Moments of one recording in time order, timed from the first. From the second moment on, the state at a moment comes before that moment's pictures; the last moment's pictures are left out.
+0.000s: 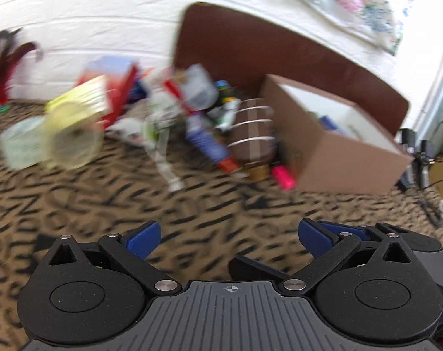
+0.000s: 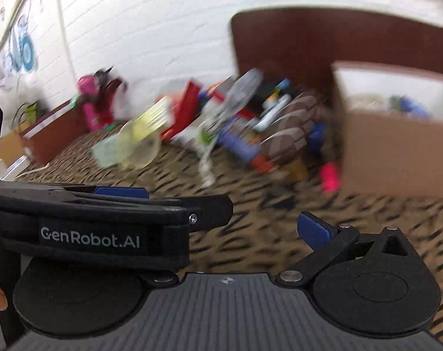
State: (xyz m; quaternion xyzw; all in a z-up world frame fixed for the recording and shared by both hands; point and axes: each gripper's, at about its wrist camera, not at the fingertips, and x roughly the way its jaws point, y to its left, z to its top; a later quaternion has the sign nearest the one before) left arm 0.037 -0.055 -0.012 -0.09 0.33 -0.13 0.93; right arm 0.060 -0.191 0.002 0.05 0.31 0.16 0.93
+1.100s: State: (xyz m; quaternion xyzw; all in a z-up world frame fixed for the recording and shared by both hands) left arm 0.230 -0.065 -0.030 -0.16 0.34 -0.14 0.92; right arm 0.201 -0.236 -0.028 0.15 0.29 0.04 0.94
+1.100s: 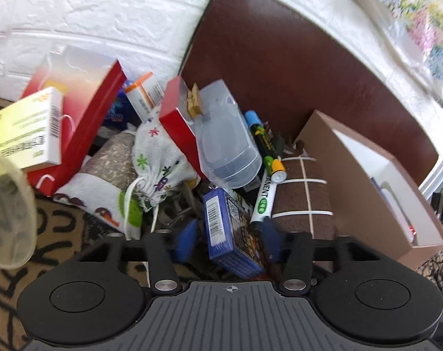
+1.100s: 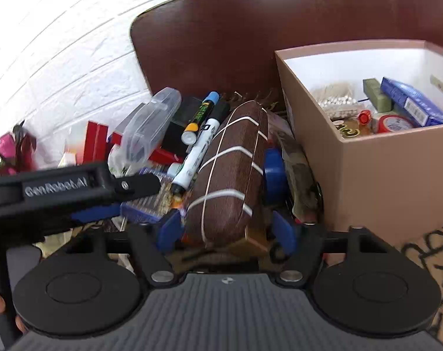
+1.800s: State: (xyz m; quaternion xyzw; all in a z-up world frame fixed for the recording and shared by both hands) left arm 0.055 -0.001 -0.040 -0.16 0.39 -0.15 0.89; right arm 0.061 -0.230 -0.041 0.21 0.38 0.13 0.89
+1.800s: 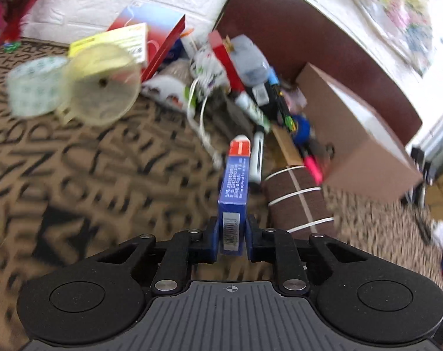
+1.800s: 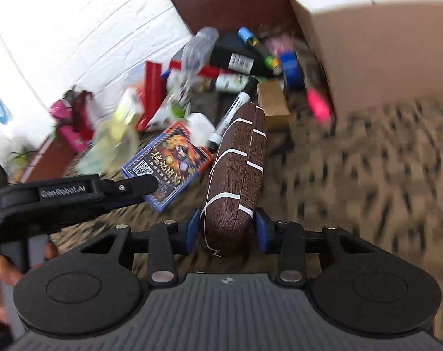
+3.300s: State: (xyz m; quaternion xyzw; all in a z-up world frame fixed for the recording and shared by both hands) left arm 0.038 -0.016 -0.056 0.00 0.40 -0.09 0.91; right arm 0.039 -0.178 -0.043 -0.02 0.40 0.06 0.91
